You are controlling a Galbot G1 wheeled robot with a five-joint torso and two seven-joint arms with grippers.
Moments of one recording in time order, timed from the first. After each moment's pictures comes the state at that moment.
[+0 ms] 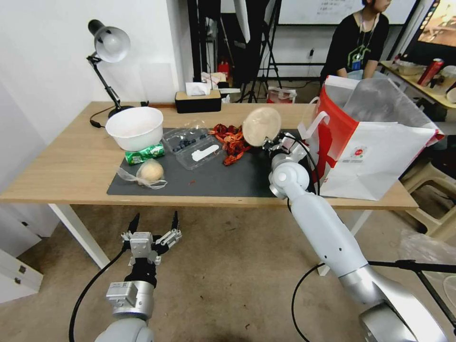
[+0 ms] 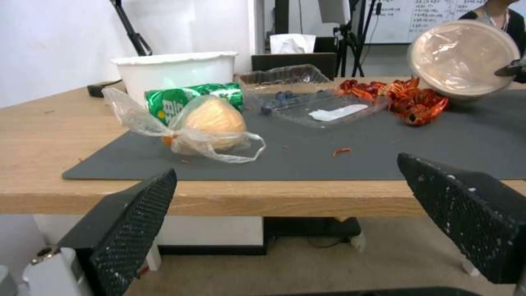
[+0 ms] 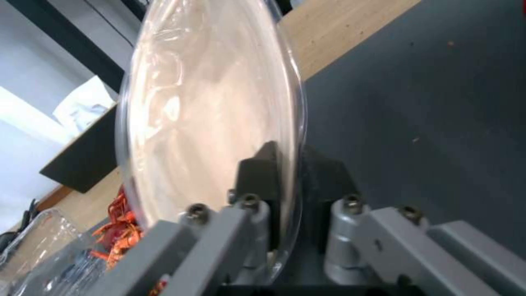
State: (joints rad) left arm 1.74 -1.61 -0.53 -2.18 -0.03 -0.07 0.02; right arm -0.56 1.31 0.07 1.39 1.10 -0.12 0.56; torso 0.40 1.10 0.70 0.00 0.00
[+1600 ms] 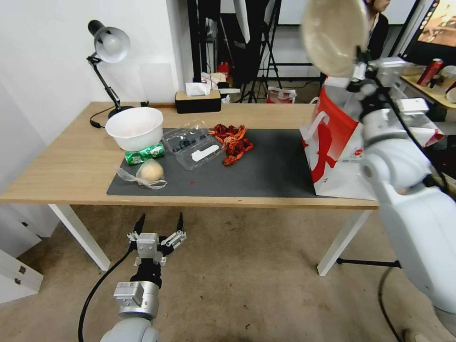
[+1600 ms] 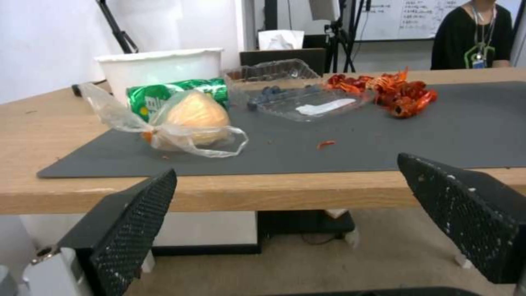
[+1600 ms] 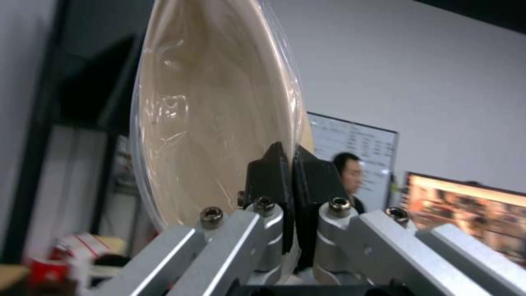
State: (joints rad) left arm 1.73 -1.61 -0.51 -2.15 0.00 -0.08 0.02; right arm -0.78 0.94 0.48 1.96 0.35 -0.23 0.32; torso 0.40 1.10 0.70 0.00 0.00
